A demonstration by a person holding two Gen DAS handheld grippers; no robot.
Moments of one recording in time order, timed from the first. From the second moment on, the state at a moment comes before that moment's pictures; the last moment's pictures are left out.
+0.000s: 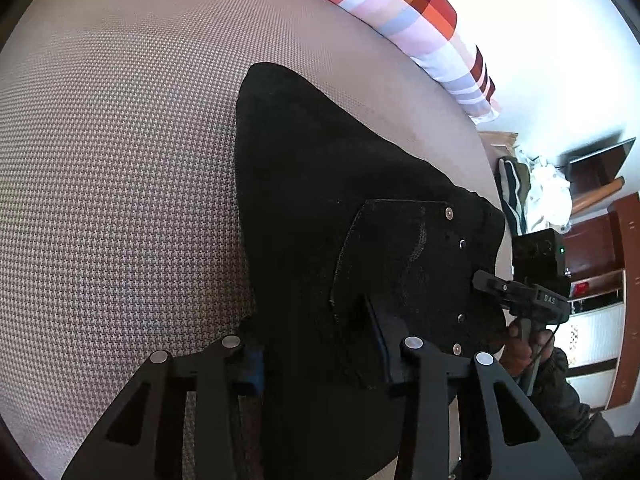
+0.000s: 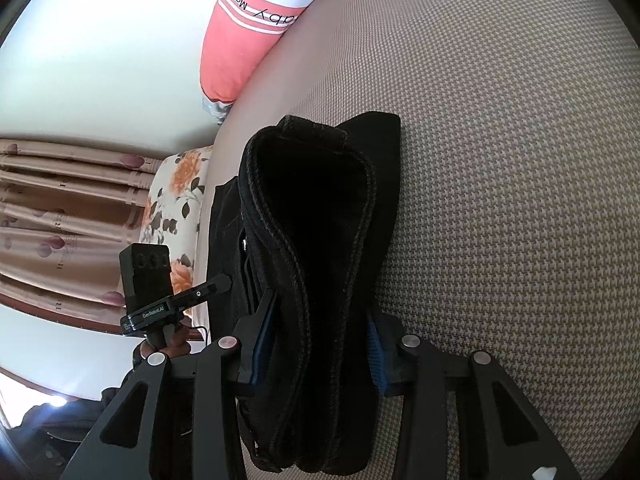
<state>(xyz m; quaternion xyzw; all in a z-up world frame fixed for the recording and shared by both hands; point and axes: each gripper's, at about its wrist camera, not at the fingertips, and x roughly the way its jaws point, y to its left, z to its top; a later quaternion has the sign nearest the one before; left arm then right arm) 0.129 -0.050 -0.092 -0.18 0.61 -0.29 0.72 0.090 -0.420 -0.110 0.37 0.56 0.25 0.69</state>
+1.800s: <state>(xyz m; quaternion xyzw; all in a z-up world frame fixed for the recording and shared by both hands) 0.143 -0.059 -0.007 -0.08 0.50 -0.20 0.84 0.152 -0.323 -0.036 0.35 0.52 0.19 0.75</state>
